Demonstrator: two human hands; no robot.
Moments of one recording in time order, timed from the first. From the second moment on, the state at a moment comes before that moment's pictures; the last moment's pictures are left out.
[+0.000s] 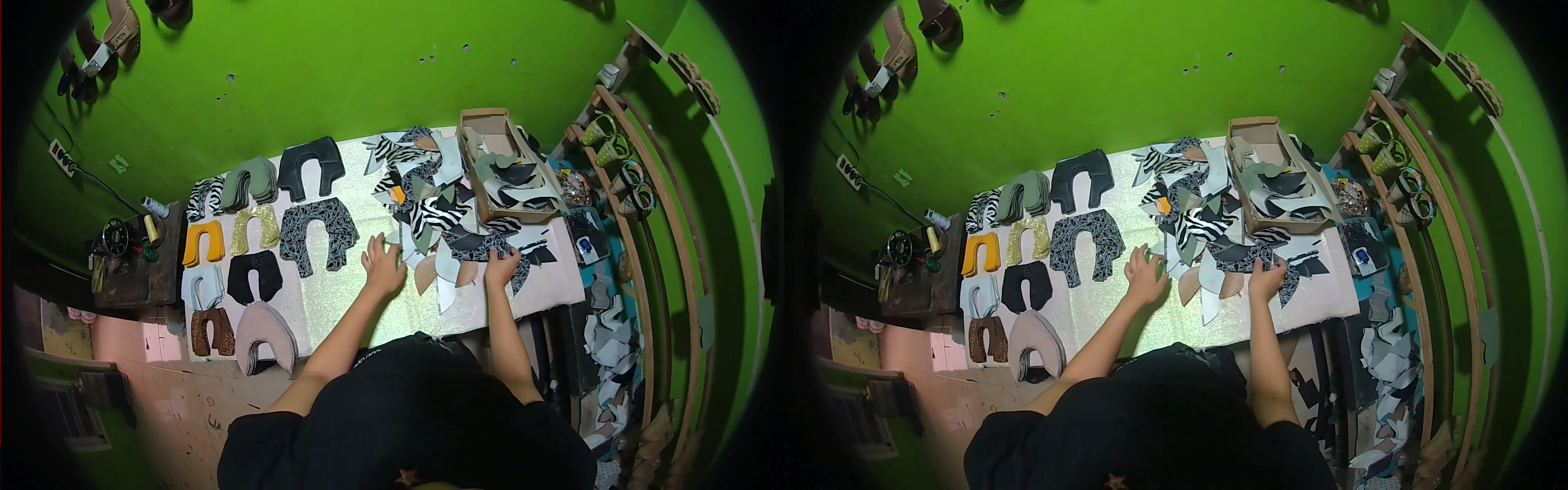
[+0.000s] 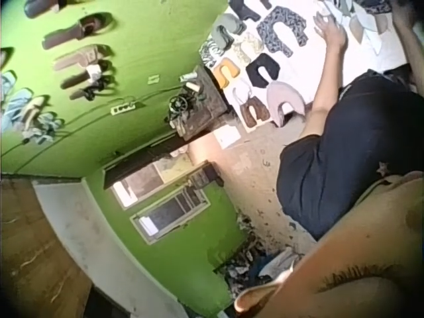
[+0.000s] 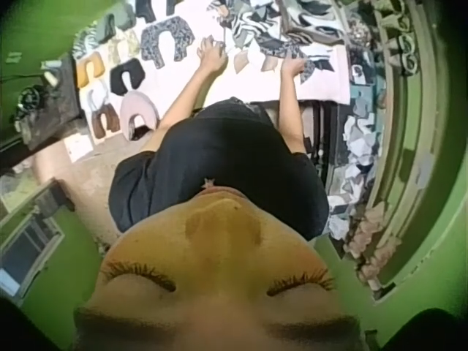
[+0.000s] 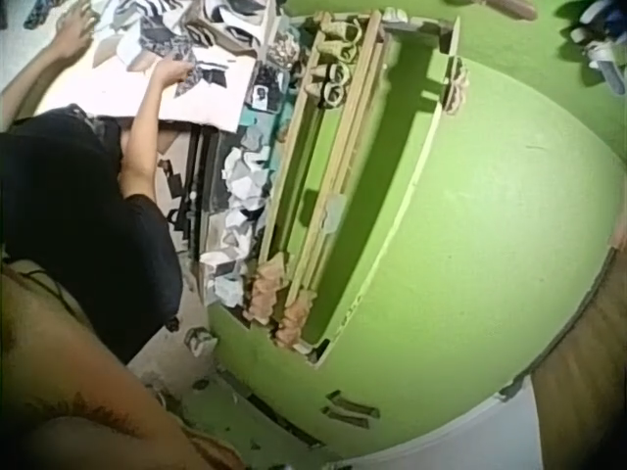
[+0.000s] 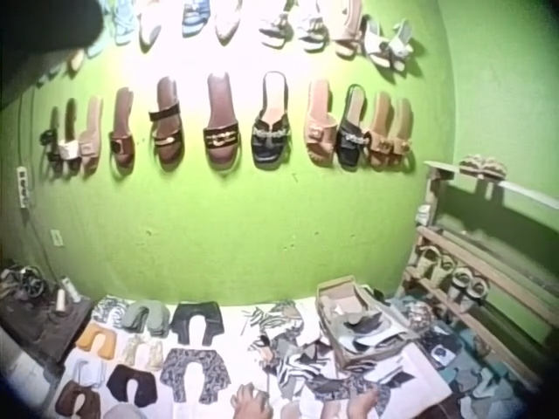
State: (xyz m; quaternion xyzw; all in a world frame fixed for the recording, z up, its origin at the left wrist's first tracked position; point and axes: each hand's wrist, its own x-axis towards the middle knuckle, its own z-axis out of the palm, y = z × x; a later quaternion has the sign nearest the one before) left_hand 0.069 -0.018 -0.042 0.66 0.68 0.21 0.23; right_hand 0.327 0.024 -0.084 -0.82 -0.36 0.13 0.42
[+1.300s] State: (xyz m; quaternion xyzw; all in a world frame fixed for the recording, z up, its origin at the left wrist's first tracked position) left_hand 0.050 0.007 0.040 0.64 0.49 0.36 0.47; right_hand 0.243 0.067 0.057 -0.37 -0.69 0.54 0.29
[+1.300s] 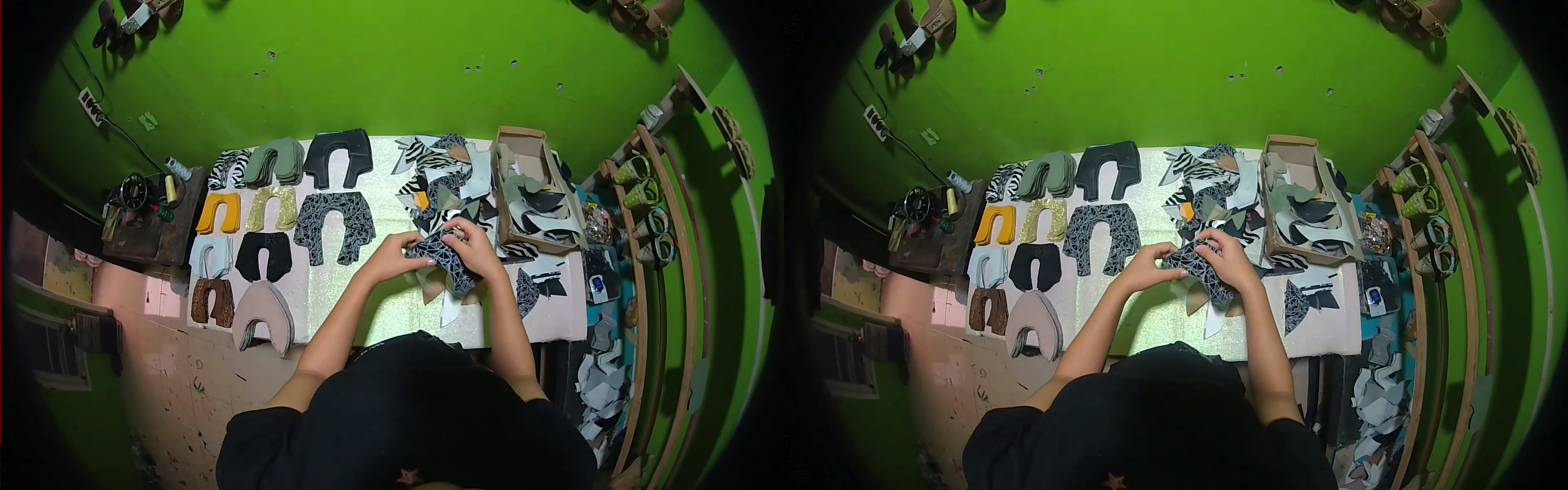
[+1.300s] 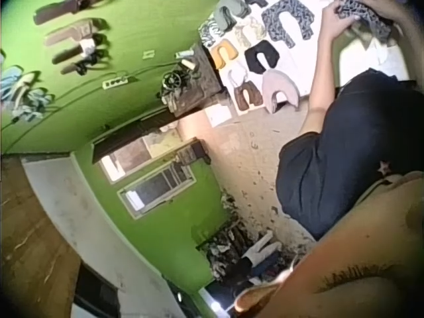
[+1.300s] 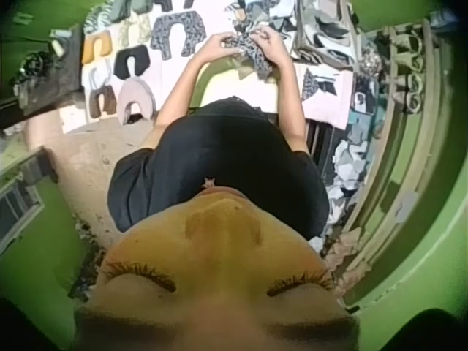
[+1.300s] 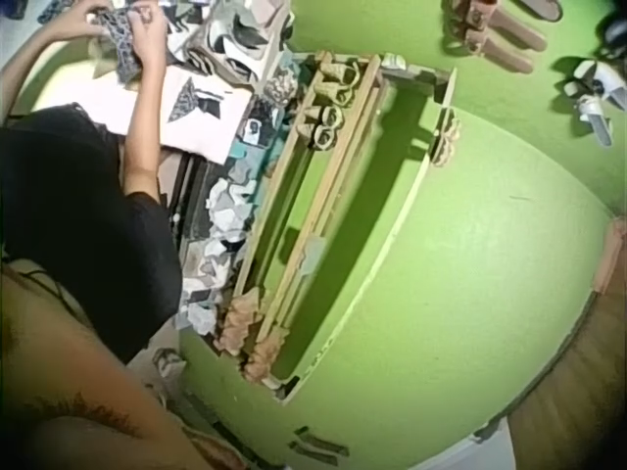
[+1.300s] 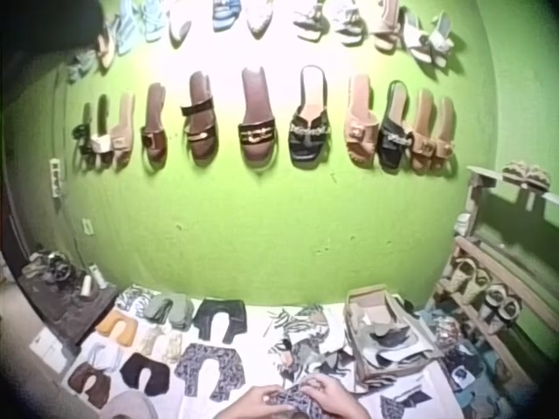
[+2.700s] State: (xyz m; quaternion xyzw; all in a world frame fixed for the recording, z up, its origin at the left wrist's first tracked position) left_hand 0.137 0.075 -0.043 0.79 0.57 0.16 0.16; right_hand 0.359 0.005 -0.050 -0.56 -0.73 0.13 0.37
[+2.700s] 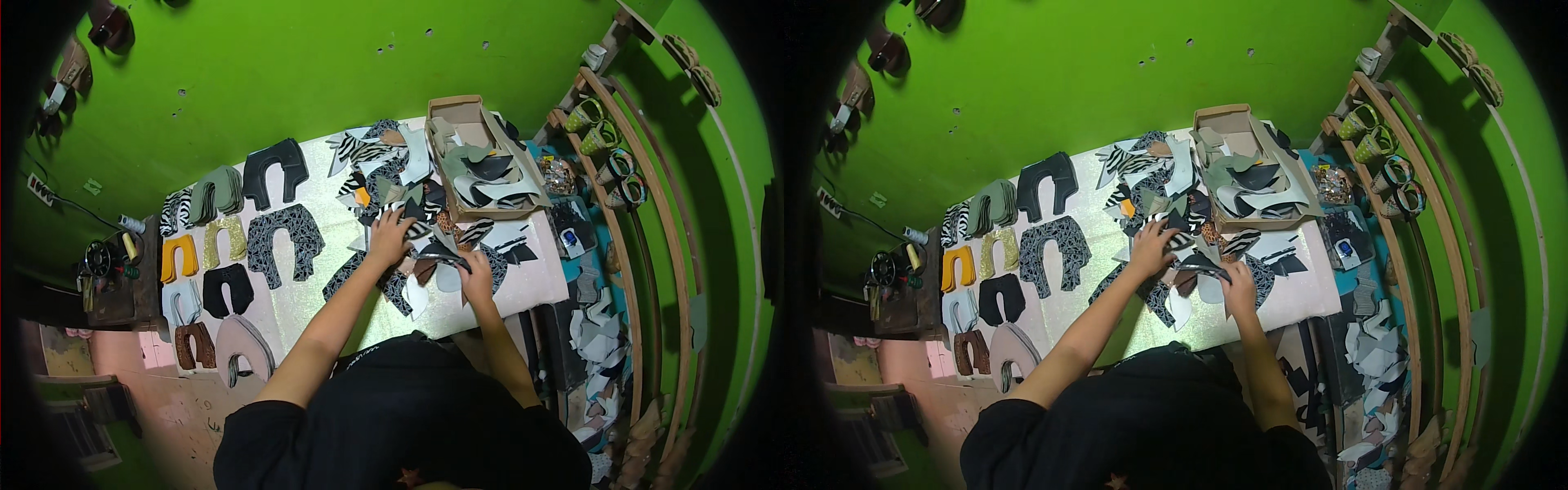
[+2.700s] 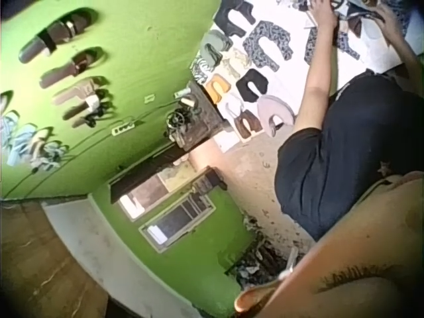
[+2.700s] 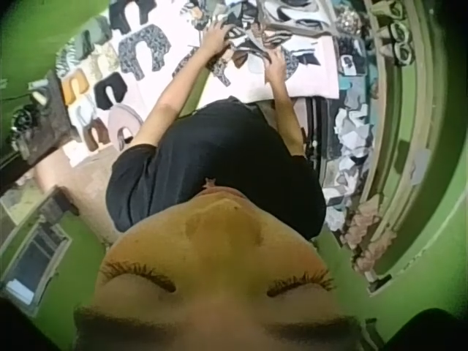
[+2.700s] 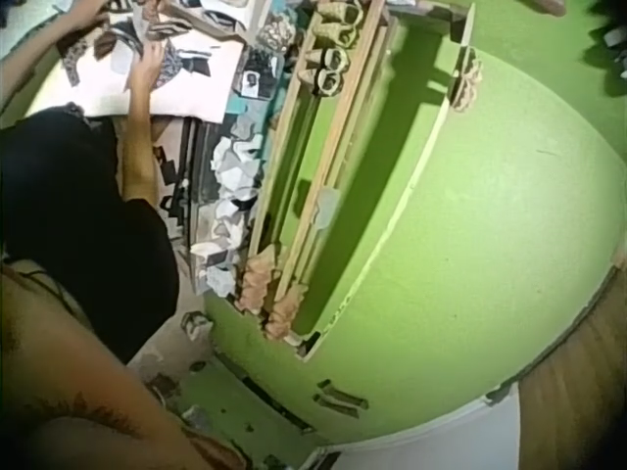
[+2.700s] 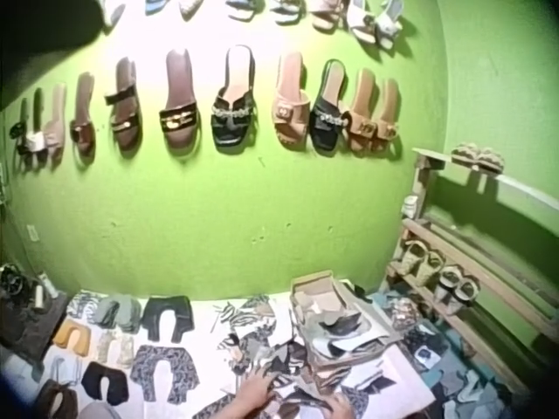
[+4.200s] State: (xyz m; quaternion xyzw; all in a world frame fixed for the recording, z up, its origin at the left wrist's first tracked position) left_hand 0.247 0.122 -0.009 0.81 0.44 0.31 0.25; right_hand 0.438 0.232 0.029 -0.48 -0.87 0.09 -0.06
